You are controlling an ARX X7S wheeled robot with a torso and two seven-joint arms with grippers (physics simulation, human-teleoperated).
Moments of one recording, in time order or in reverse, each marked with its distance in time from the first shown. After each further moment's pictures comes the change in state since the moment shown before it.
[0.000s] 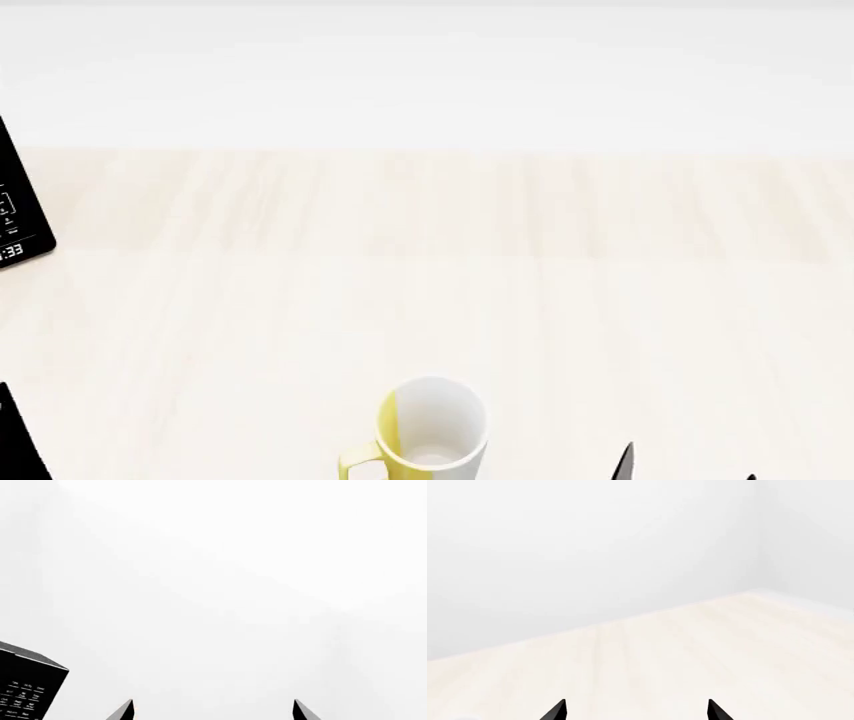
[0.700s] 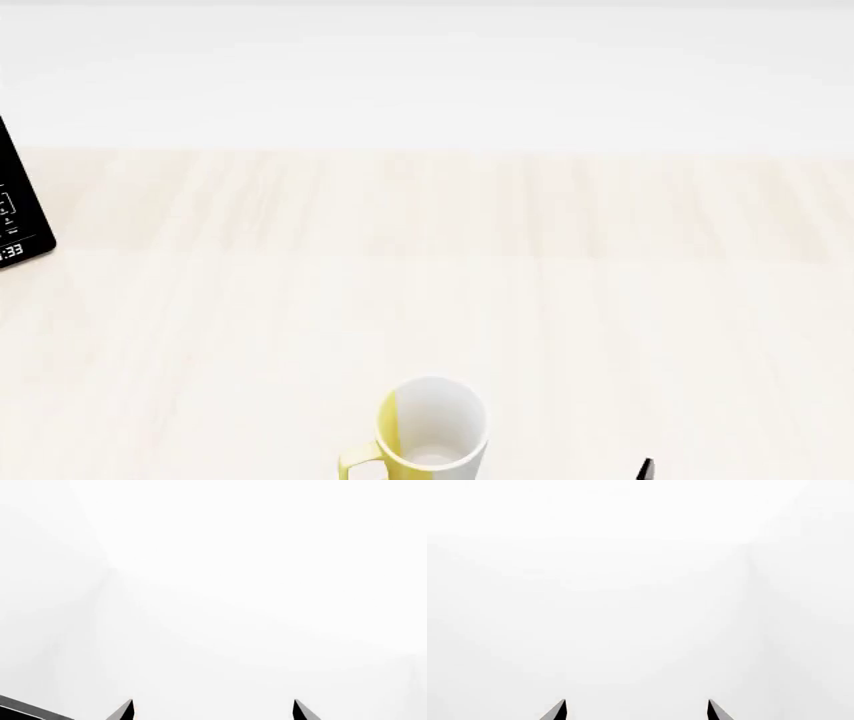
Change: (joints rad) left arm 0.174 -0.044 0.083 0.156 0.137 0.326 -0.313; right arm -0.183 -0.009 0.016 -0.135 -0.344 -0.531 0.029
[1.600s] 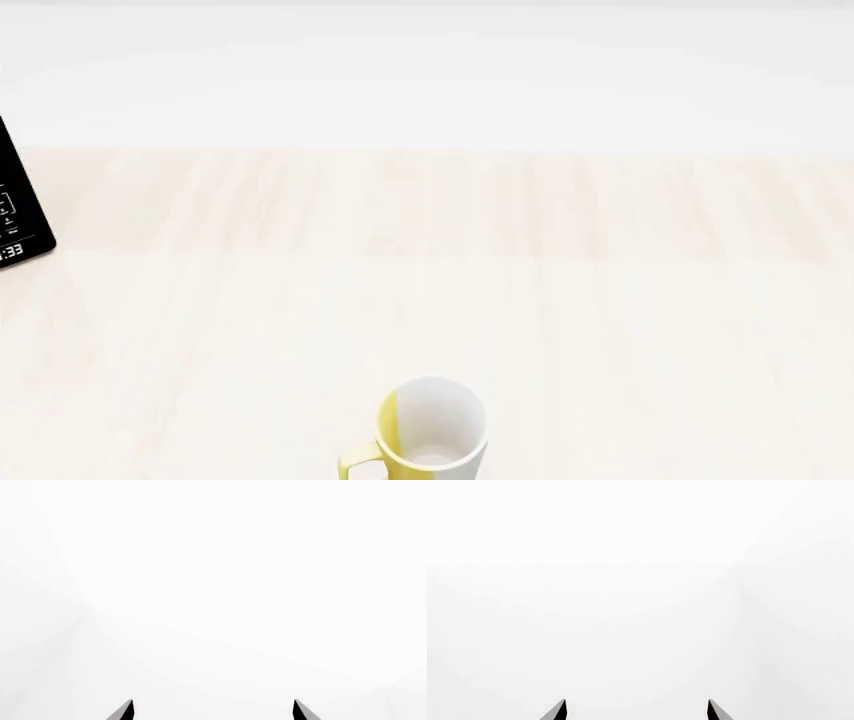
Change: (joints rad) left arm 0.140 0.028 -0.021 0.165 -0.065 0.117 0.161; right arm -0.064 0.044 0.043 0.000 0.050 -0.165 0.022
